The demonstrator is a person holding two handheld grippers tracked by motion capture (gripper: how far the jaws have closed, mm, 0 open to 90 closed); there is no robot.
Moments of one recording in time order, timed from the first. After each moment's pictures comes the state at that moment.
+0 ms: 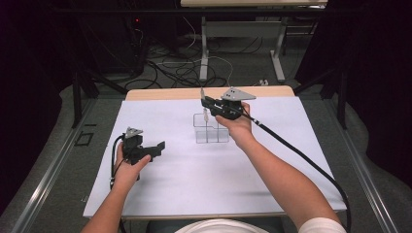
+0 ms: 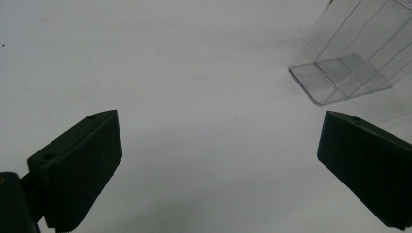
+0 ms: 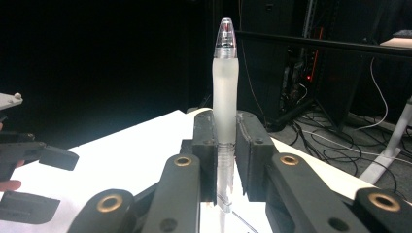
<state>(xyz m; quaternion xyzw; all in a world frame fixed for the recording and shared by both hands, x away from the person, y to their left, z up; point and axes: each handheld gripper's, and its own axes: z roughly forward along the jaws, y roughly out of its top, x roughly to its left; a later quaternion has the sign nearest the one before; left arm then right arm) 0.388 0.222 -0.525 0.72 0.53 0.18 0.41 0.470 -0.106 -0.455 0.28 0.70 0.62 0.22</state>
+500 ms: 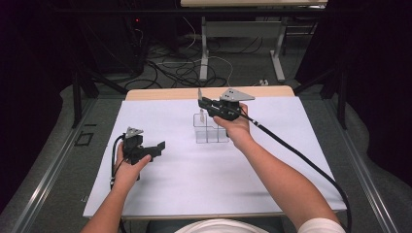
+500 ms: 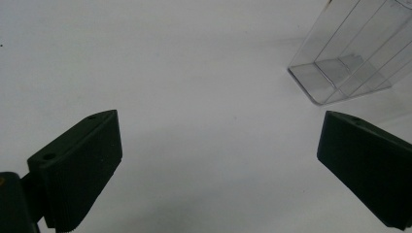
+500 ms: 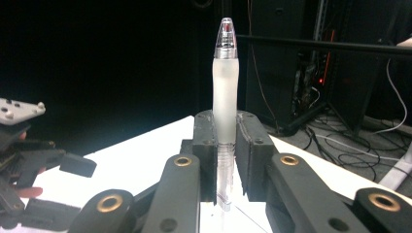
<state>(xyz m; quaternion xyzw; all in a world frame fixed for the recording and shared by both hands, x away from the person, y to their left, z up) 0.389 0.221 -0.525 0.72 0.53 0.18 0.41 0.467 -0.099 -0.456 0.27 0.70 0.63 0.20</state>
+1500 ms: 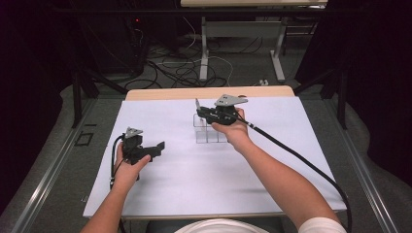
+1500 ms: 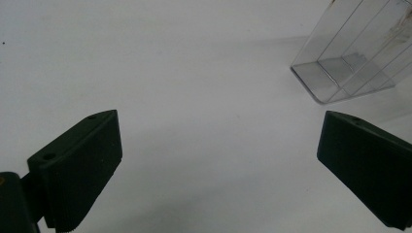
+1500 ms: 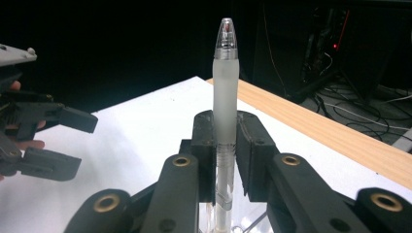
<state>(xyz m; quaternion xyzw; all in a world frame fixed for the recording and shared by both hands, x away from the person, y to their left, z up) 0.389 0.223 -0.526 0.72 0.53 0.18 0.41 0.469 -0.094 -0.476 0.27 0.75 0.58 0.17</state>
